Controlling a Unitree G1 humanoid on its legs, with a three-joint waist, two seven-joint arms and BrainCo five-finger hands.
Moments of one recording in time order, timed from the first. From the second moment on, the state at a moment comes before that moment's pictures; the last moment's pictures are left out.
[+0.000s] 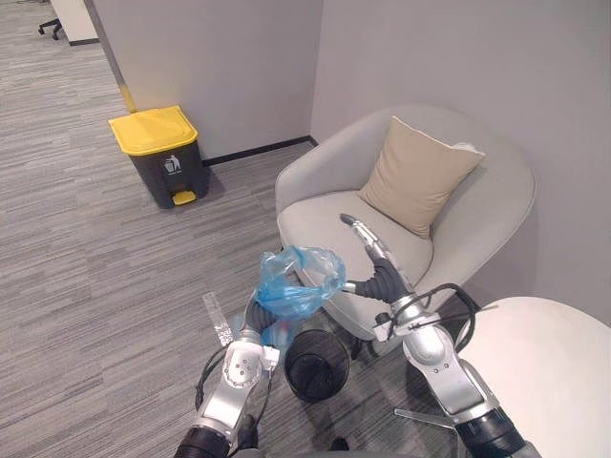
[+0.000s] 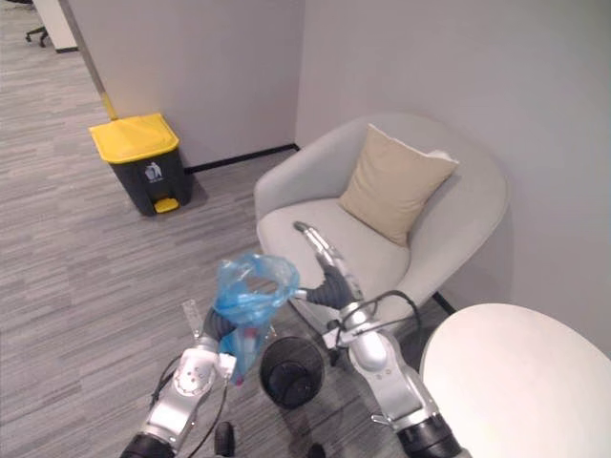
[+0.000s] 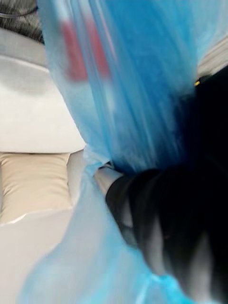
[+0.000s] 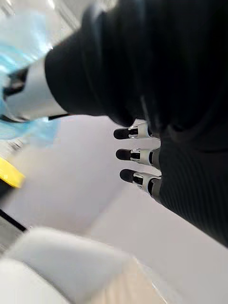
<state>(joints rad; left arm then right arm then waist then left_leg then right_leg) 0.05 0.12 -0.22 0.29 0.14 -0.12 0.23 0.02 -0.27 0.21 -0.12 -0.44 -0.24 -0.20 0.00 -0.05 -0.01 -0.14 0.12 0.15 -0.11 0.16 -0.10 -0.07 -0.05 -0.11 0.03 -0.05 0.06</state>
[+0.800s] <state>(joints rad) 0.15 0.08 0.09 0.83 -0.02 -0.08 0.11 0.07 -0.07 -0.18 0.89 -0.03 -0.07 -0.12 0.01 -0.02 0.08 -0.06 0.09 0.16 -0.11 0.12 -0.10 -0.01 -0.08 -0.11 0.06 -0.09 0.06</state>
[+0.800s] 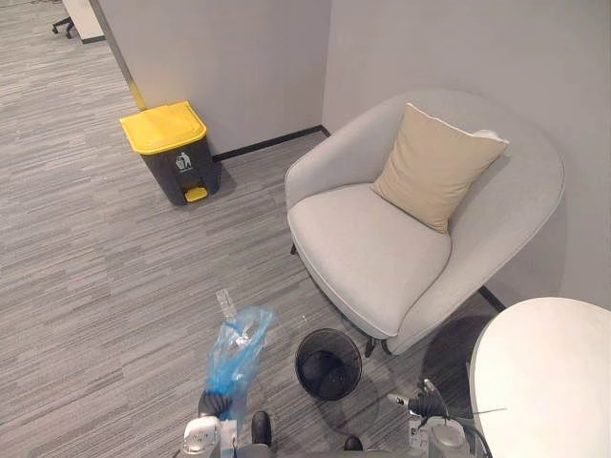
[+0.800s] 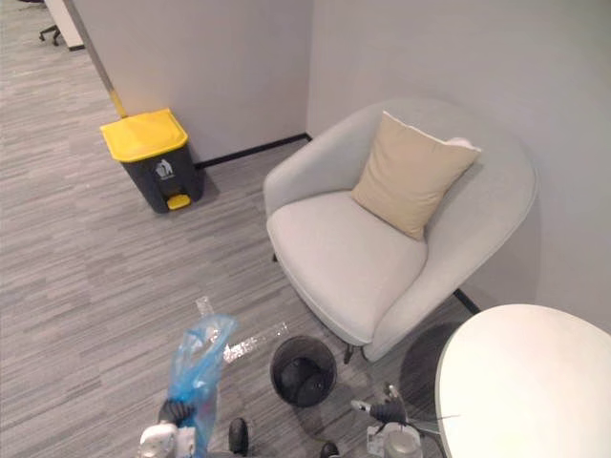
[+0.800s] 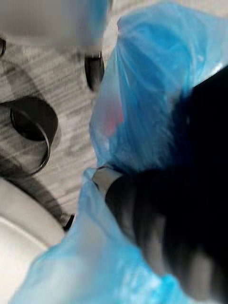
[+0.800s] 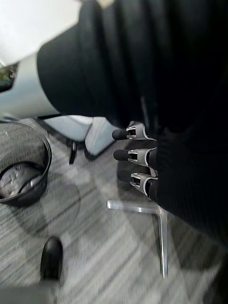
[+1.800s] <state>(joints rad) 0.04 -0.01 0.00 0.73 -0.08 -0.08 0.15 0.01 0.00 -0.17 0.81 -0.02 -0.04 -0.22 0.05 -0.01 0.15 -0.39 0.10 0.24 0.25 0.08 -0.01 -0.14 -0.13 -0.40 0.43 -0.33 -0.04</state>
